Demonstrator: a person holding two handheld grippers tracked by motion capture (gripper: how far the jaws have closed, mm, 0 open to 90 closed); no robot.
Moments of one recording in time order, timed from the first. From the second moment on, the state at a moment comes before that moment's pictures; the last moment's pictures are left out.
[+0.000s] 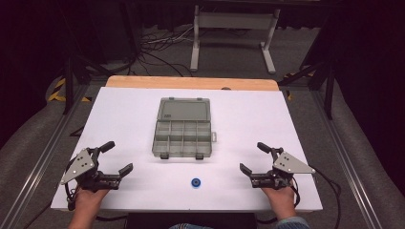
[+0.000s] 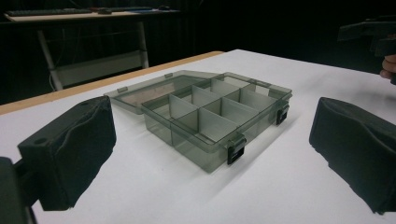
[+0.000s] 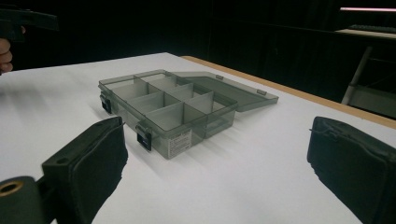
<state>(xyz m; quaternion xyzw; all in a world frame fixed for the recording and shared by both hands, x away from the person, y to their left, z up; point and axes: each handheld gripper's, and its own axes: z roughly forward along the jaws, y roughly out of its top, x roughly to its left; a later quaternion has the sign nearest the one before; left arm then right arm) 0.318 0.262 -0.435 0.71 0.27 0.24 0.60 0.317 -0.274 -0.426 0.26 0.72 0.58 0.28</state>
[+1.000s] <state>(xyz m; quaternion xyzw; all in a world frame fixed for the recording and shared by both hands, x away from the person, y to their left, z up) 0.316 0.264 -0.433 0.70 0.26 0.25 0.61 0.320 -0.271 -0.426 0.27 0.73 0.56 0.27</state>
